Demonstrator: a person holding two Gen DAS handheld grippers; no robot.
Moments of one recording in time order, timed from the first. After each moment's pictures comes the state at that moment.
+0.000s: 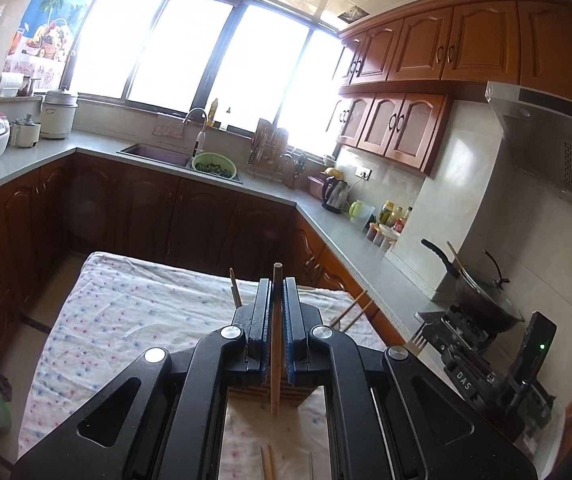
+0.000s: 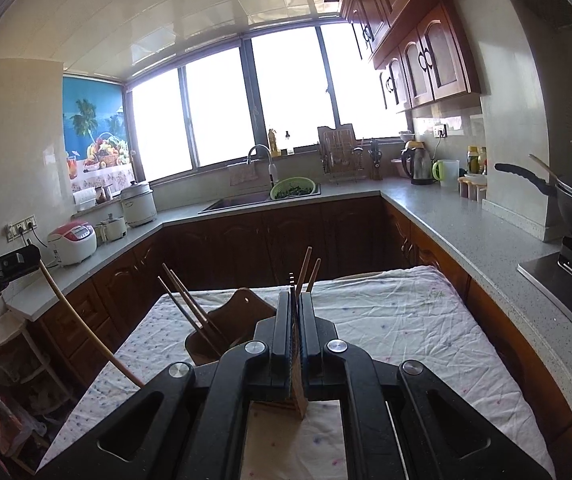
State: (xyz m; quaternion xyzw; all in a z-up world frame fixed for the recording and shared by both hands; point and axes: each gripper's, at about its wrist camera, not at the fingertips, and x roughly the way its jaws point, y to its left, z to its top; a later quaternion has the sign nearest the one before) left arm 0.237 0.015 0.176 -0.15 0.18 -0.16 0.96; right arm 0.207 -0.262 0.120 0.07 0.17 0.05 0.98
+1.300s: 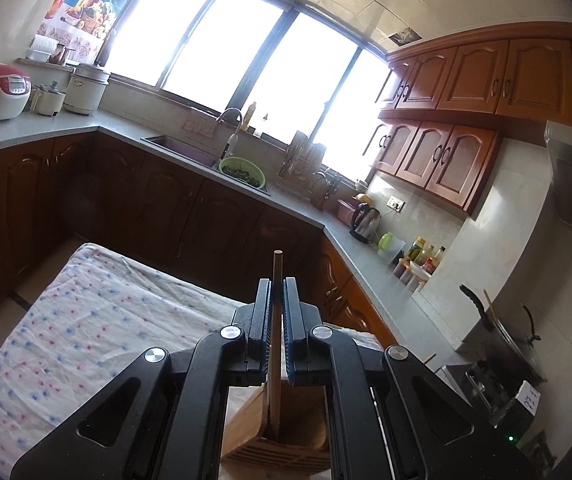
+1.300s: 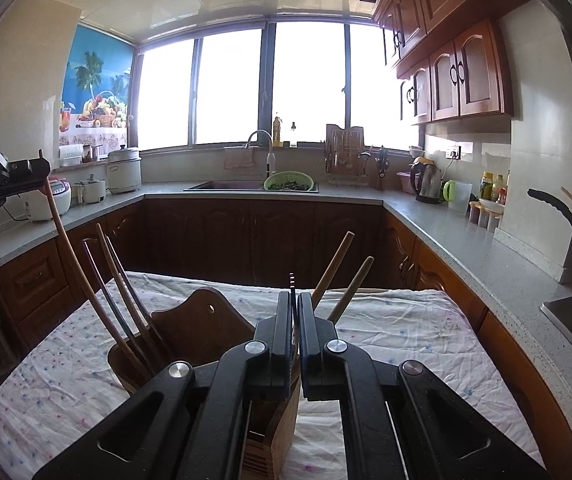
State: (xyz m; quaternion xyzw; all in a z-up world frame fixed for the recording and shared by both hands) left arm 0.349 0.013 0.116 -0.22 0.18 -0.12 0.95; right arm 0.307 -0.228 0.061 -0.02 0.17 0.03 0.98
